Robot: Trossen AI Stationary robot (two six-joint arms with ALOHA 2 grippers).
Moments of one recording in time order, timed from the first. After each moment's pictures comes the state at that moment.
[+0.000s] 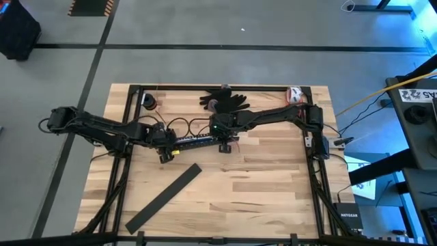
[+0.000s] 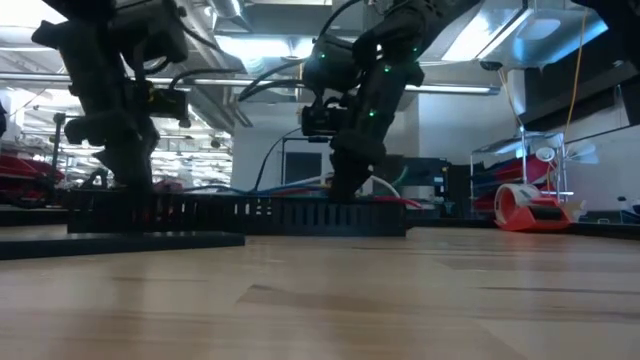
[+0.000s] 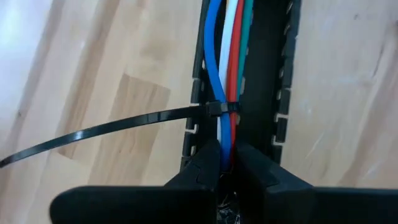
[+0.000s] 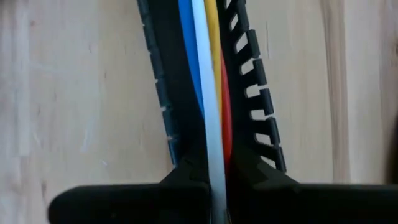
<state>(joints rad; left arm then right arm) -0.04 1.15 0.56 -0.63 -0.29 -0.29 -0.15 2.03 1.41 -0.57 0.01 -0.14</state>
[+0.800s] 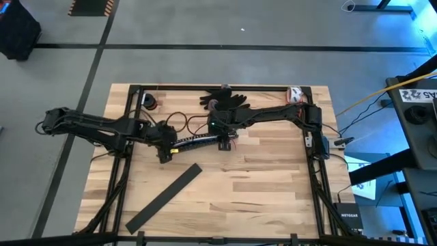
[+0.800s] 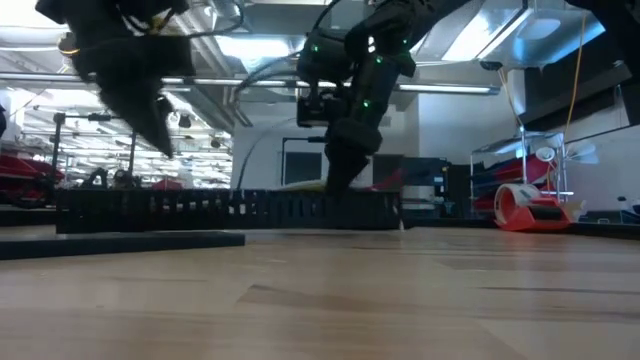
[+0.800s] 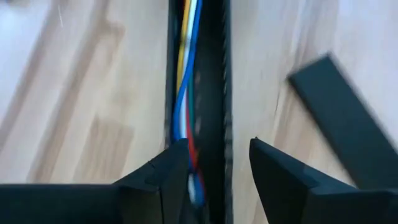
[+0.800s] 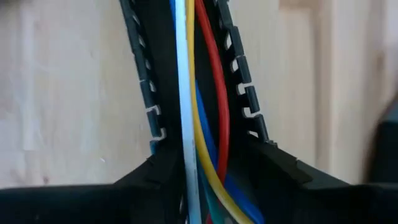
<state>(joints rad) -0.03 1.04 0.65 -0.63 -0.17 -0.23 -0.15 2.05 1.51 -0.66 -0.01 -0.19</state>
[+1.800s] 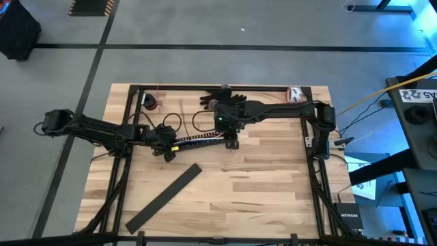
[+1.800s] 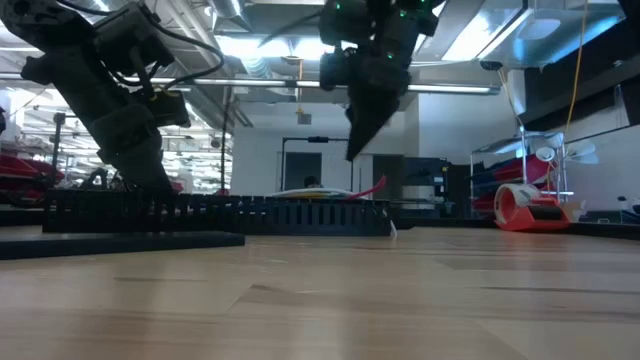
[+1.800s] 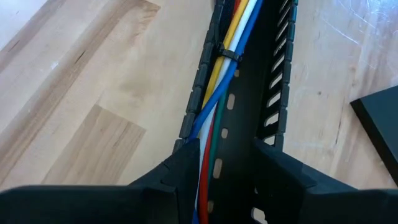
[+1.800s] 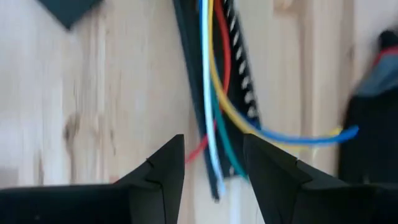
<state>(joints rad) 0.03 1.08 0.35 -0.21 -0.20 -0.36 -0.15 1.89 1.53 -0.84 -0.08 -0.16</state>
